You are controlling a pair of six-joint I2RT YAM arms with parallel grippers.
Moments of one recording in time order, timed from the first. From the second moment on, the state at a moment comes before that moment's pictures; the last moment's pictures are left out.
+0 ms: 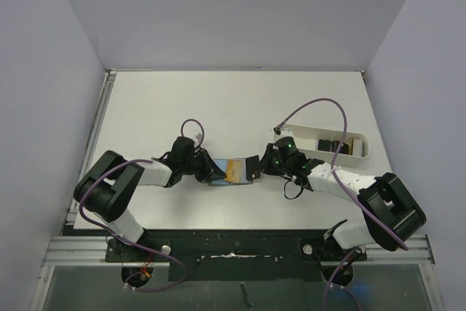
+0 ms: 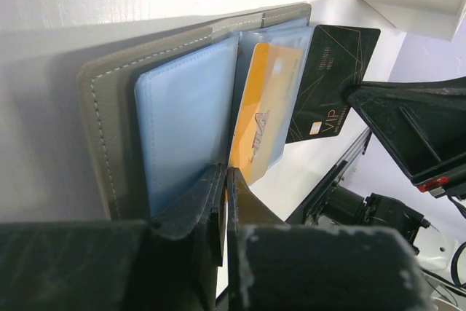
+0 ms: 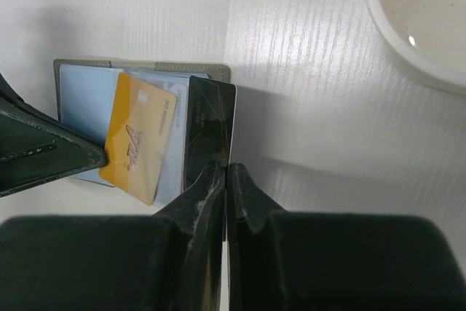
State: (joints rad) left arm -0.52 1.65 0.55 0.36 0.48 -1.04; right arm 0.61 1.39 0.59 0.06 -0.02 0.65
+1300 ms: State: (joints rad) left arm -0.58 1.61 0.45 0.54 0.31 -1.17; right arm 0.61 1.36 0.56 0.06 -0.02 0.67
